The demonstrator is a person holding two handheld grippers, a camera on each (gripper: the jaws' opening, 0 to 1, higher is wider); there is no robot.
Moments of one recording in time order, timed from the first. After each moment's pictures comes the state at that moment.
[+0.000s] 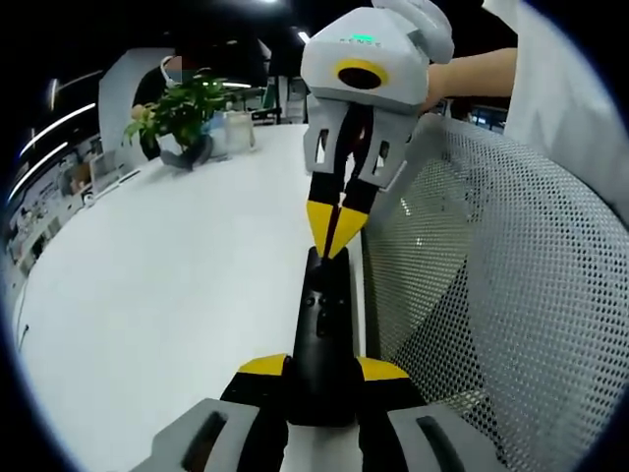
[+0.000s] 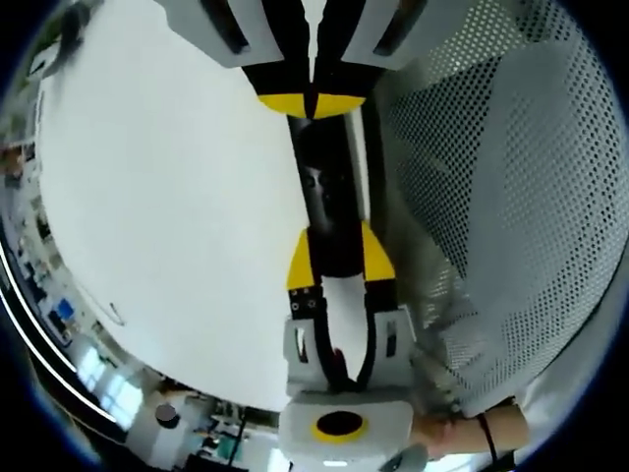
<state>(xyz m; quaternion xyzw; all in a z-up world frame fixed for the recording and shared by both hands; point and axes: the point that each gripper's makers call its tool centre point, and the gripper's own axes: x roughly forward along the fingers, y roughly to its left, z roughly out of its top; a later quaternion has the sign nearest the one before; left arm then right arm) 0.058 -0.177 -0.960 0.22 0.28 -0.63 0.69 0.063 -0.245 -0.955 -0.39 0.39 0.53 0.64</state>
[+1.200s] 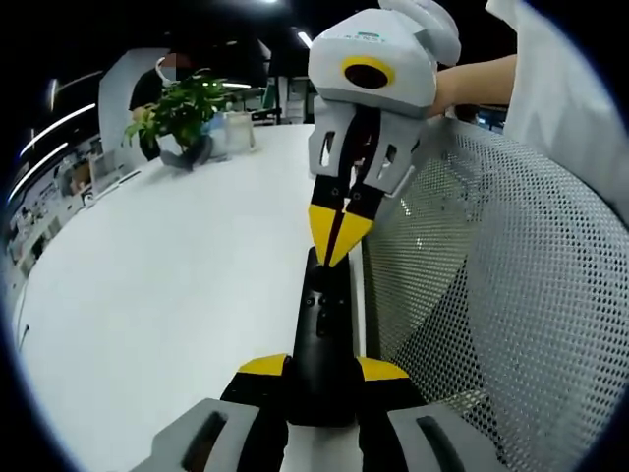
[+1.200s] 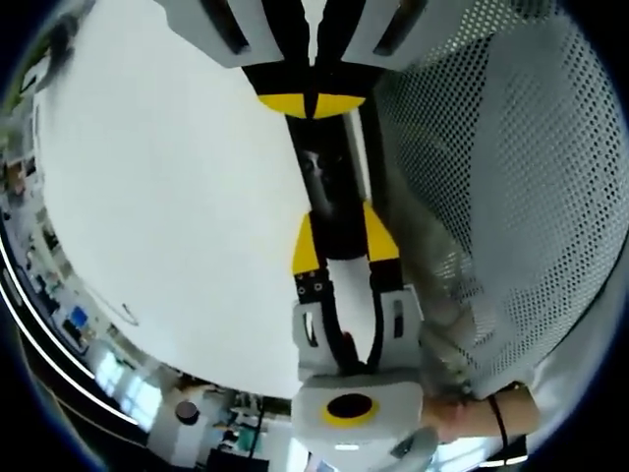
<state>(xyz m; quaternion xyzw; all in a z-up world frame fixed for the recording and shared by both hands) 0.058 -0.177 -0.960 0.22 0.28 -0.63 0.69 0.061 -0.234 -0.954 -0.37 0.38 0.54 0.66</state>
